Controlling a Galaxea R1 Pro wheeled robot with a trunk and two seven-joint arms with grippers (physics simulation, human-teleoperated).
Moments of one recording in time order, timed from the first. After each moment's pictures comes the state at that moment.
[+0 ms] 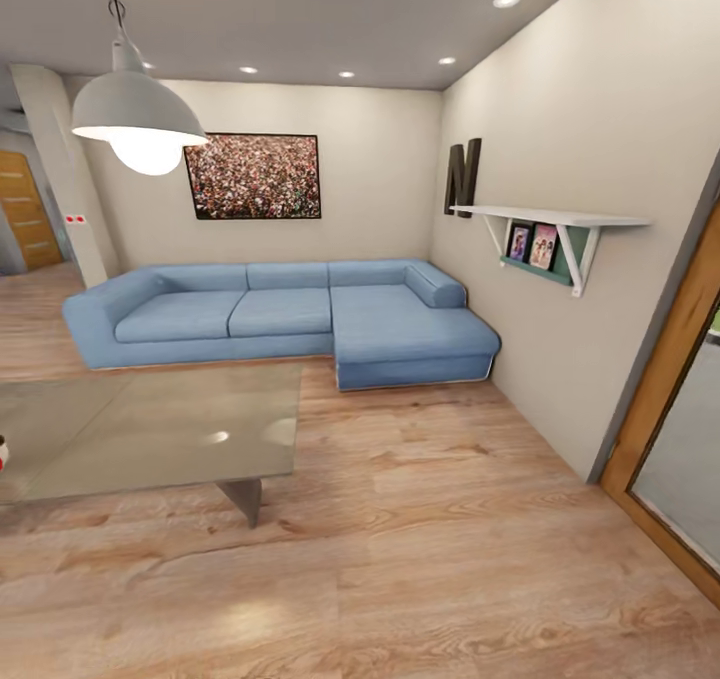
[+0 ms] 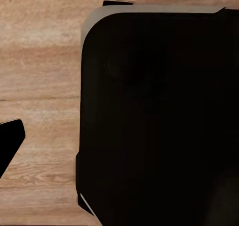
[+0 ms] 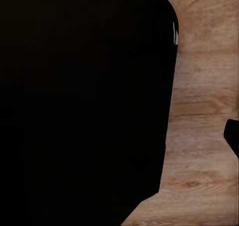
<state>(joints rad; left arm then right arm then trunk) 0.01 0.02 0.01 -0.05 0.06 -0.05 0.00 0.01 -0.01 0.18 -0.01 -0.13 -0.05 0.01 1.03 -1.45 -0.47</state>
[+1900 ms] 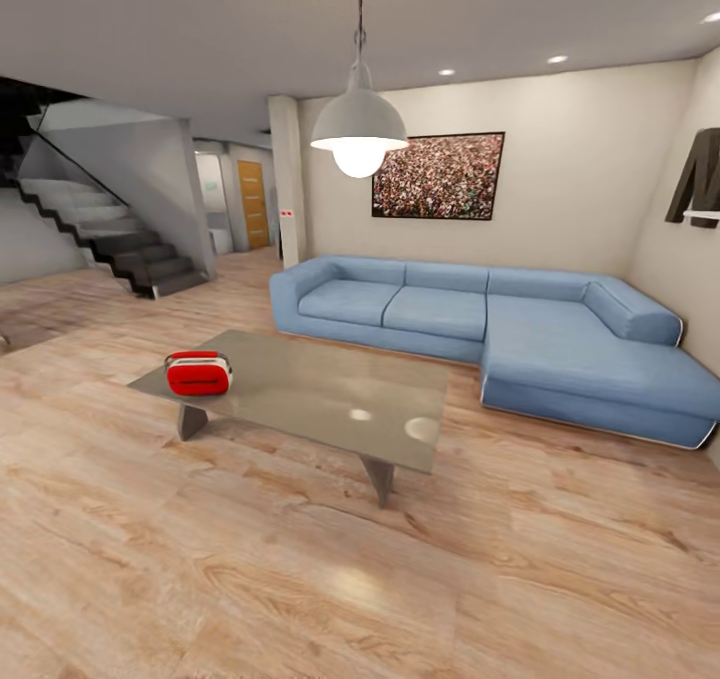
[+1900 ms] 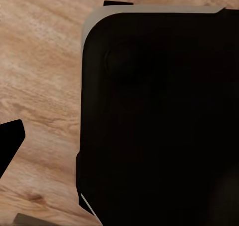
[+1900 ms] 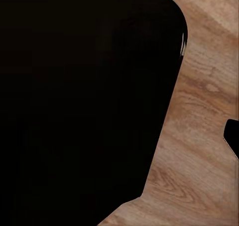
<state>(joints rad) 0.01 0.02 0.01 -0.05 0.06 -0.05 0.00 0.01 -0.01 0.35 -0.01 -0.13 -0.05 0.01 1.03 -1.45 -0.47</state>
